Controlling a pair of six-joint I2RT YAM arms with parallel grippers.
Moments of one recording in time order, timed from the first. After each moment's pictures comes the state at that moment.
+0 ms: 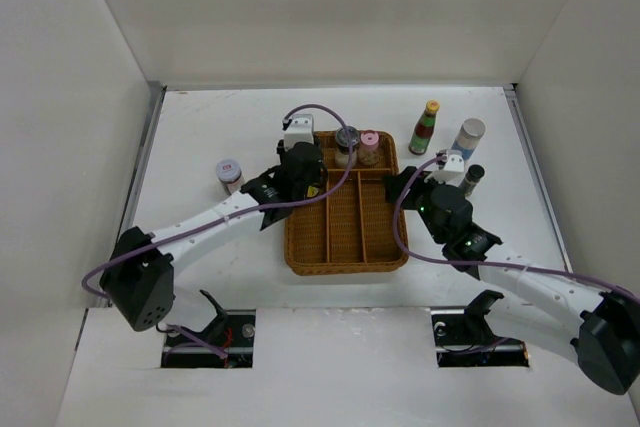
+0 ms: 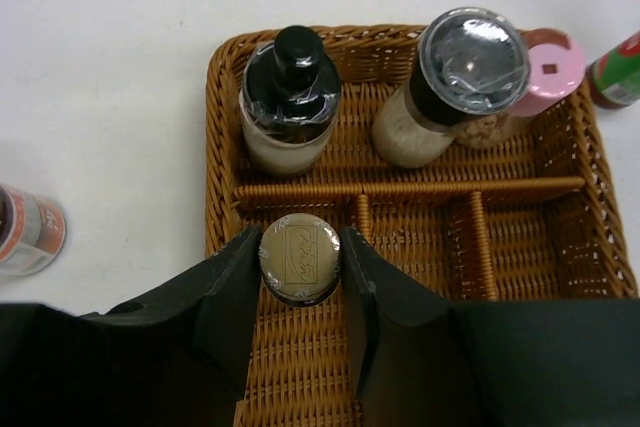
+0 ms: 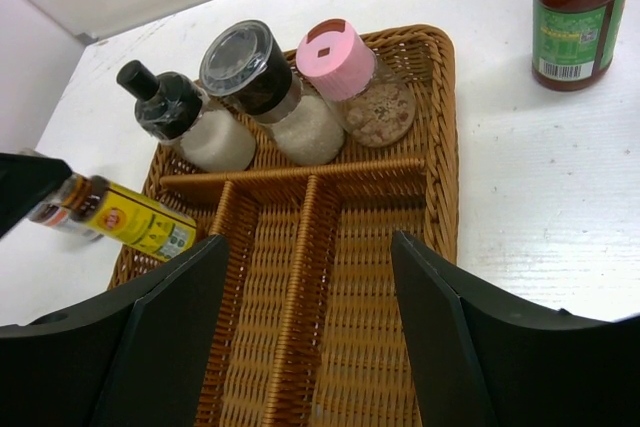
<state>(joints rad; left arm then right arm) -0.79 1.39 1.00 -0.10 -0.61 -0.45 0.66 0.97 0.47 0.33 0.40 0.52</state>
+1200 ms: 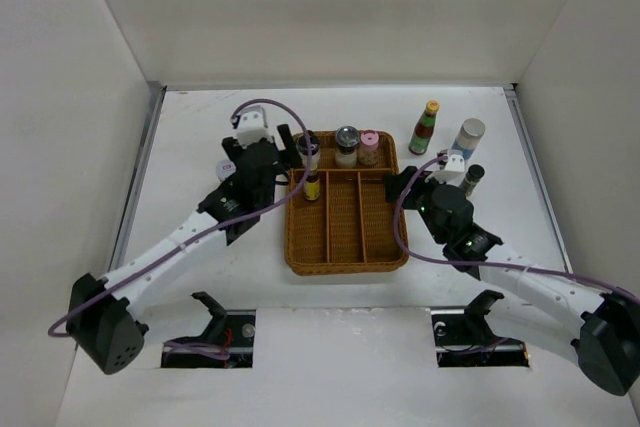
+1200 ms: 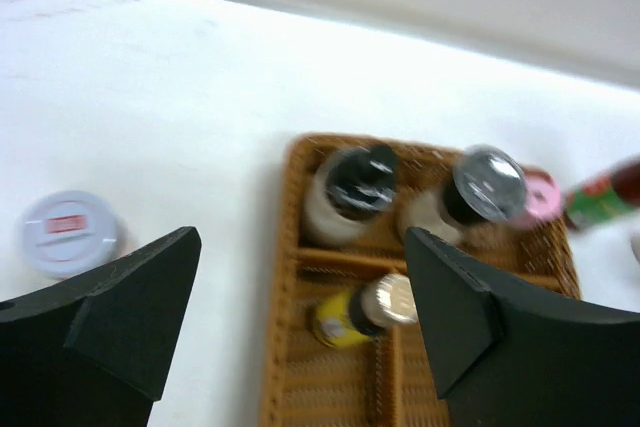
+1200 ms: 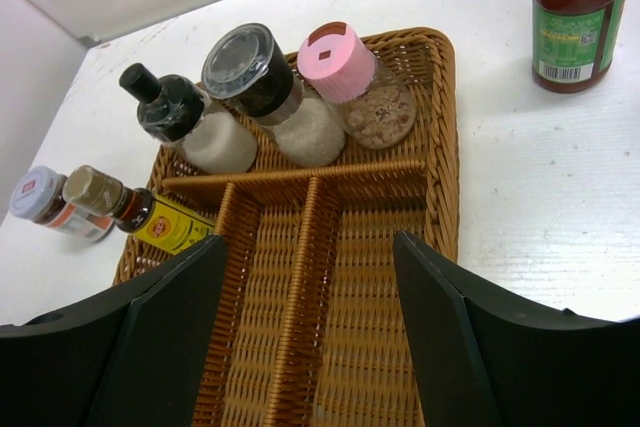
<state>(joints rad) -0.70 1.15 0.90 -0.02 -0.68 -0.43 0.66 0.97 0.47 0.33 0.40 0.53</state>
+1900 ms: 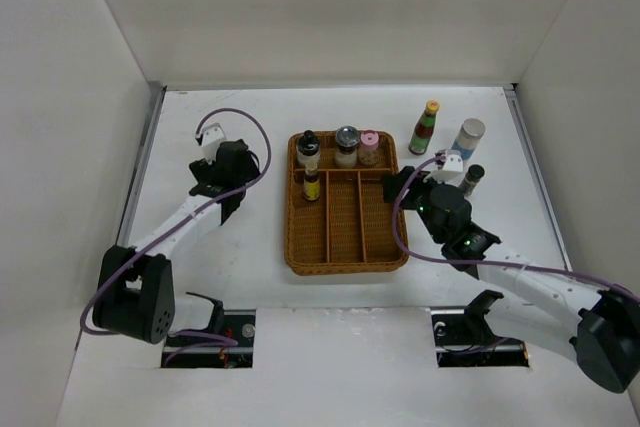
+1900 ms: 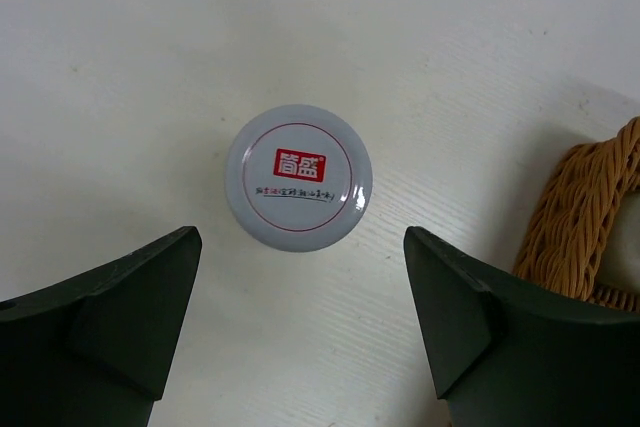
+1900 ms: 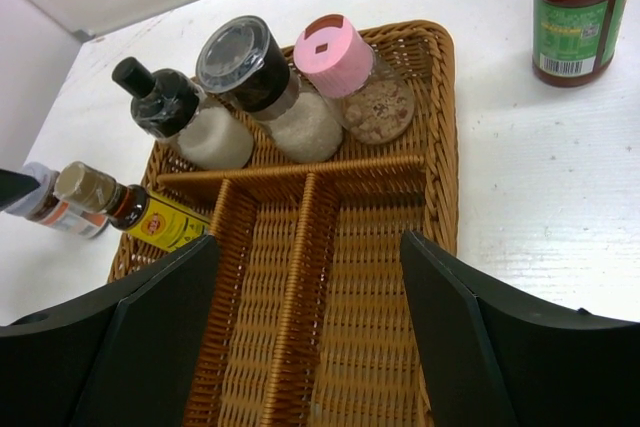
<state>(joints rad) -0.29 1.29 0.76 -0.12 -0.55 -0.55 0.66 0.98 0.47 0.33 0.39 0.53</state>
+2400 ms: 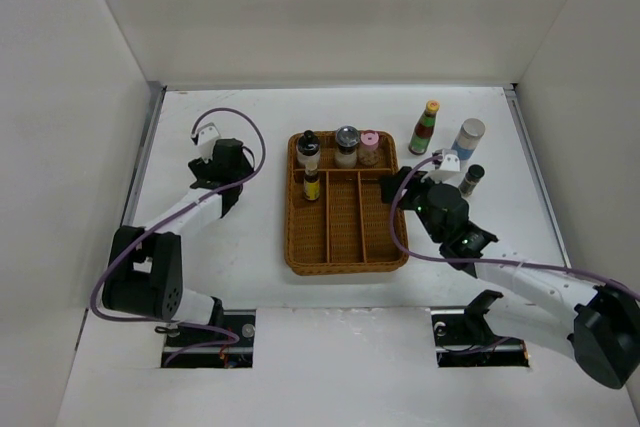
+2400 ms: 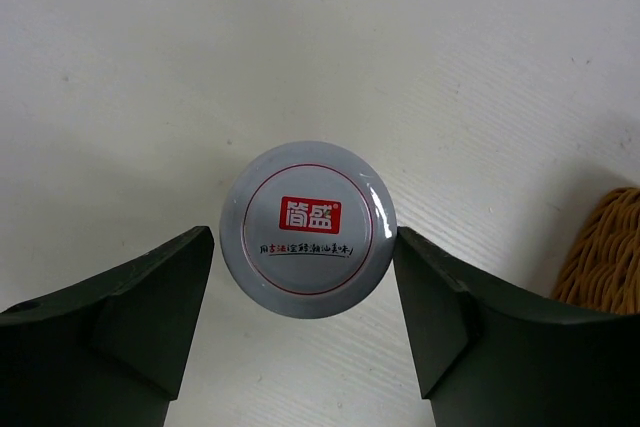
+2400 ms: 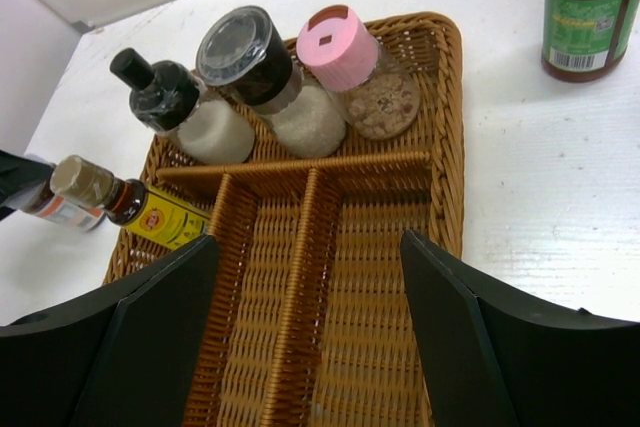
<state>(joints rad) -0.22 1.42 0.76 -0.01 -0.52 -0.56 0.66 1.01 0.47 0.35 0.38 0.53</state>
